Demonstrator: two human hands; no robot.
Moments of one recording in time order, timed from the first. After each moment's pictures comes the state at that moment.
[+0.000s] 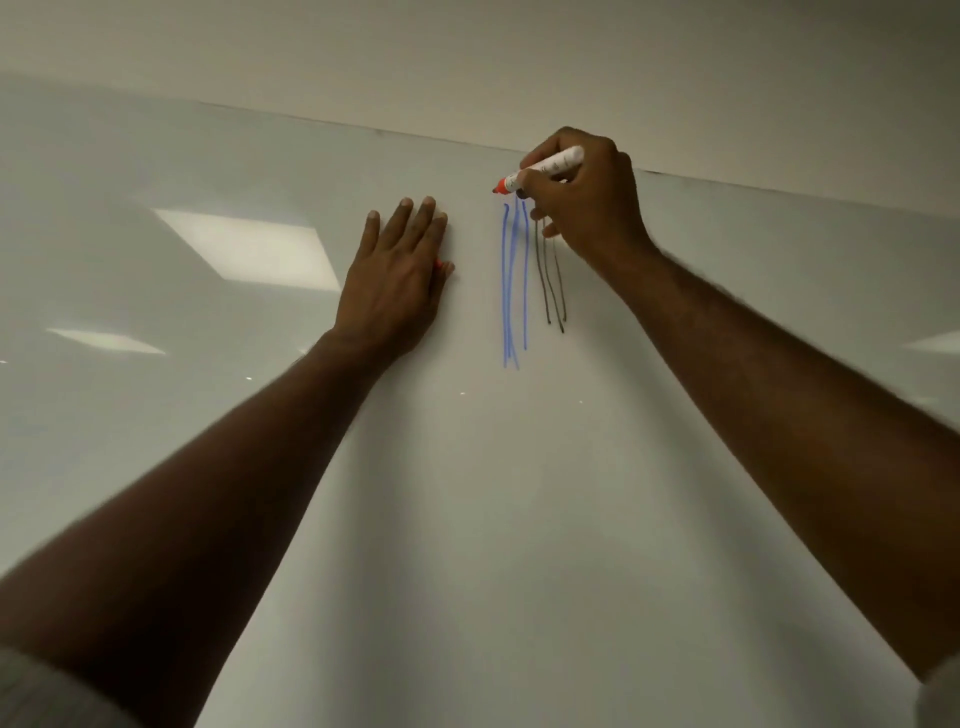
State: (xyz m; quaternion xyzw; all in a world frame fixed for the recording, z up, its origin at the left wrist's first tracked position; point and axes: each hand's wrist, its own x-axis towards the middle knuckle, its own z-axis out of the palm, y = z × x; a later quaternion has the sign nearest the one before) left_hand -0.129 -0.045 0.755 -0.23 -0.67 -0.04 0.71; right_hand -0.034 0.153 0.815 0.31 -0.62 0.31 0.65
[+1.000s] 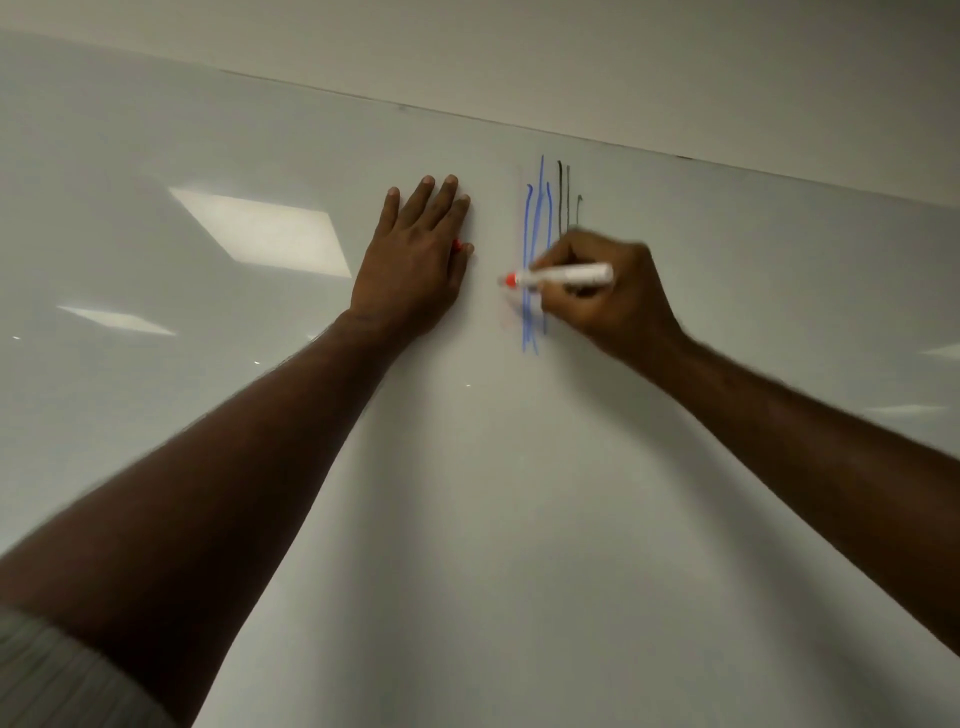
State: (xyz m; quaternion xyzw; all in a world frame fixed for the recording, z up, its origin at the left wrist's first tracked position) left_hand -0.130 -0.043 0.752 -0.22 -0.66 -0.04 0.71; right_hand -0.048 0.178 0.726 0.41 -0.65 0.17 0.61
